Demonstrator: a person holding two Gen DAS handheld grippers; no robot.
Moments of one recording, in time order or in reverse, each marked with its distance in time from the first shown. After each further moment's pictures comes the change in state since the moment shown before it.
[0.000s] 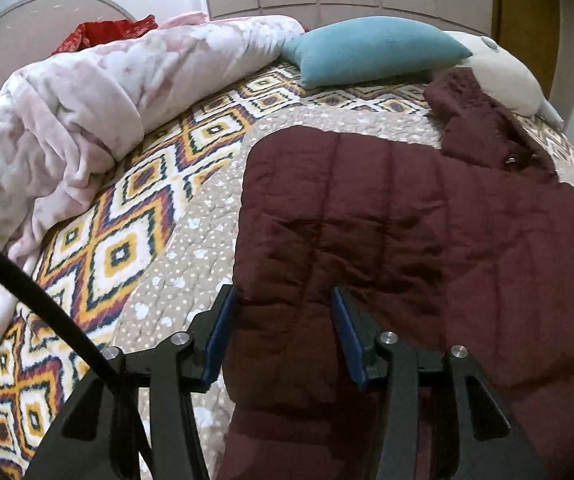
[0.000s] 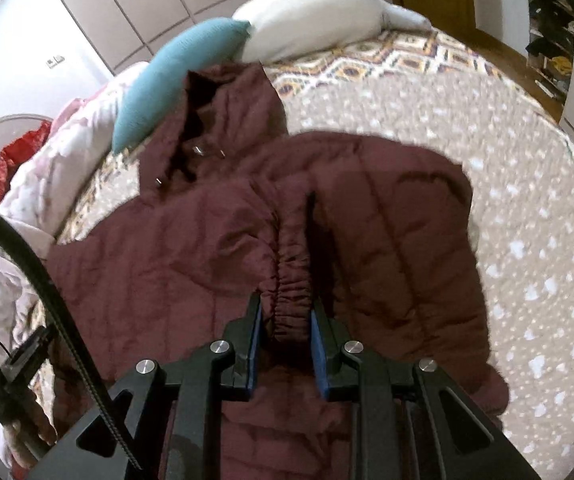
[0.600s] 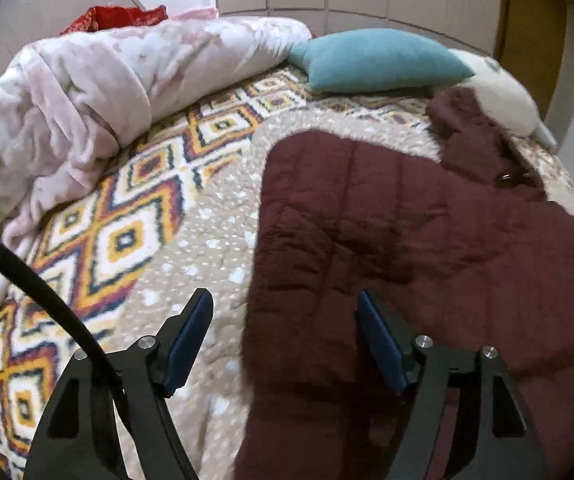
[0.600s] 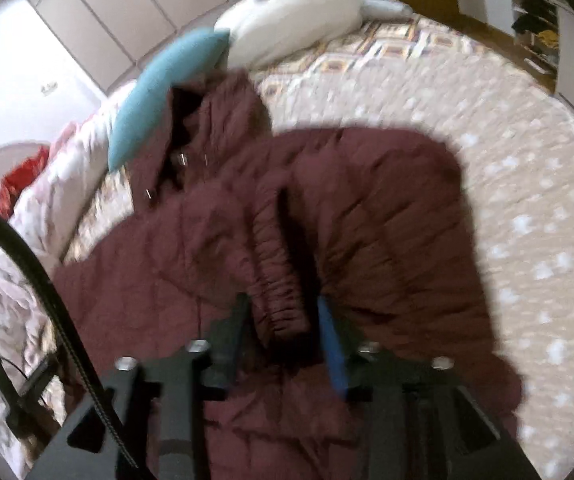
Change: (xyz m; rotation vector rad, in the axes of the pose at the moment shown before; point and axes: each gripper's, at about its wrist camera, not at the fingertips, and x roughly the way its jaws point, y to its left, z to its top) left arm -0.021 0.029 -0.004 -0.057 -0.017 -0.064; right arm -0.014 -0.022 -0.002 0.090 -0.066 0.046
